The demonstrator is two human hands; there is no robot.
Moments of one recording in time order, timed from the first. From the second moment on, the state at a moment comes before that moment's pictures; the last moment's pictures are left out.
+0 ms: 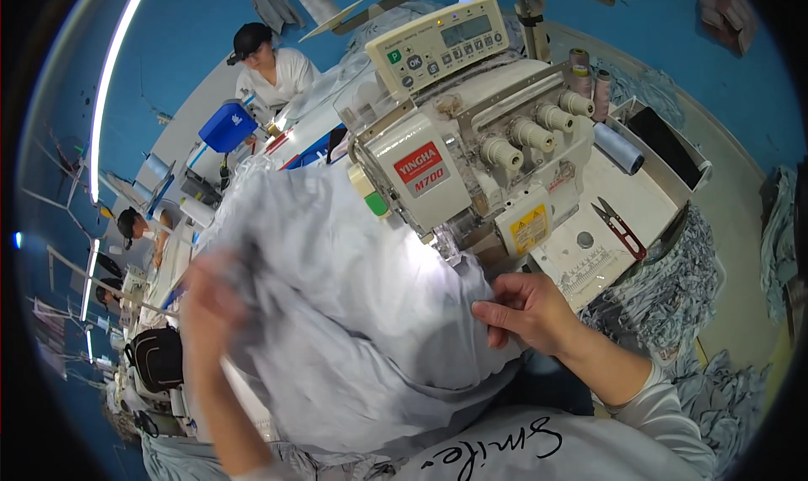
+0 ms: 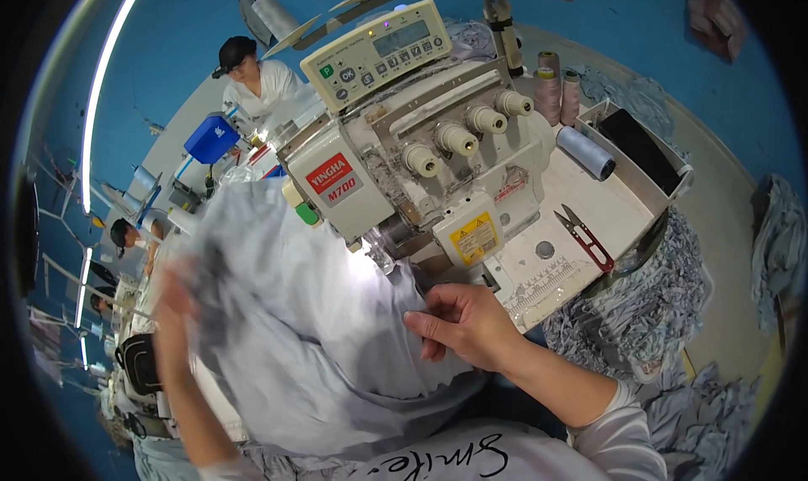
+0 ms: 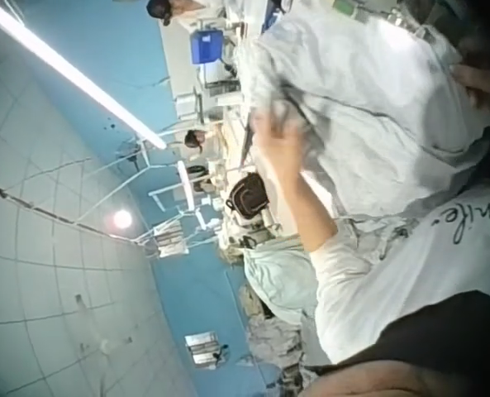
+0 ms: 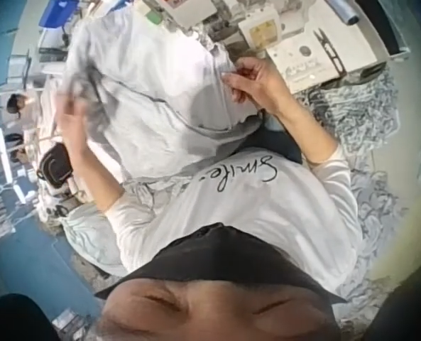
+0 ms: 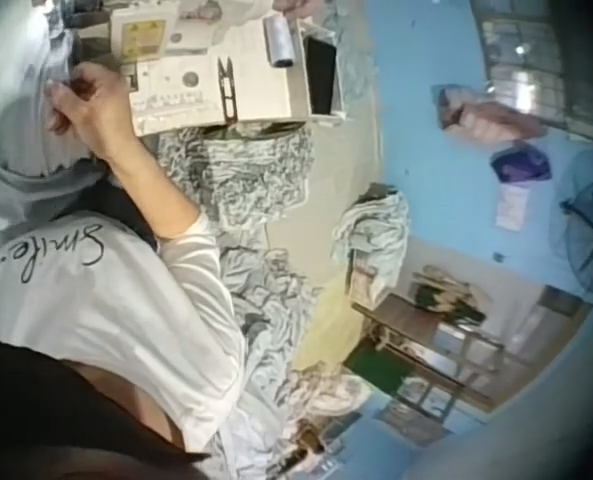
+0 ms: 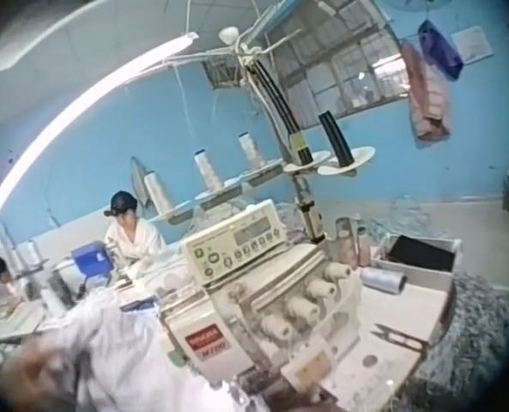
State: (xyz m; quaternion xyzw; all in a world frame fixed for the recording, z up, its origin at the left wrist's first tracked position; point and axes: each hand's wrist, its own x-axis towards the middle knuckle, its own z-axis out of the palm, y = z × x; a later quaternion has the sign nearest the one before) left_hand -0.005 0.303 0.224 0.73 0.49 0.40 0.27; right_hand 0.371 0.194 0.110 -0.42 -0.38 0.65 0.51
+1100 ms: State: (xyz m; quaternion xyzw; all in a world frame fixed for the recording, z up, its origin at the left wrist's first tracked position) left_hand -0.019 0.294 0.167 0.76 0.57 0.31 0.03; right_hand 0.367 0.196 0.107 -0.41 -0.37 0.64 0.54
